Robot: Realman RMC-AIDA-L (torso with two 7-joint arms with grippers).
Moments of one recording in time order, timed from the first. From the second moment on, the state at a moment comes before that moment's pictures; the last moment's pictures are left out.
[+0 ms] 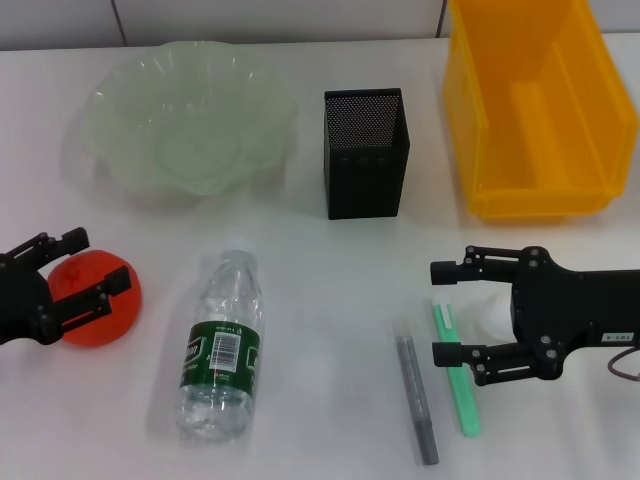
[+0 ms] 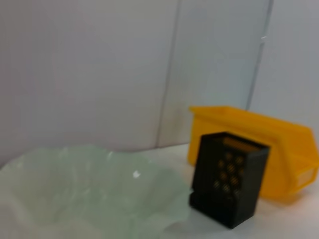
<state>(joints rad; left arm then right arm) -0.25 -2.07 0.37 0.58 2.00 1.63 -1.06 0.39 2.07 -0.89 -0.69 -1.86 -1.80 1.16</state>
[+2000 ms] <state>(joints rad) -0.65 -2.07 0.45 0.44 1.73 1.21 -1.03 0.41 2.08 -0.83 -0.89 -1.79 -1.78 1.41</state>
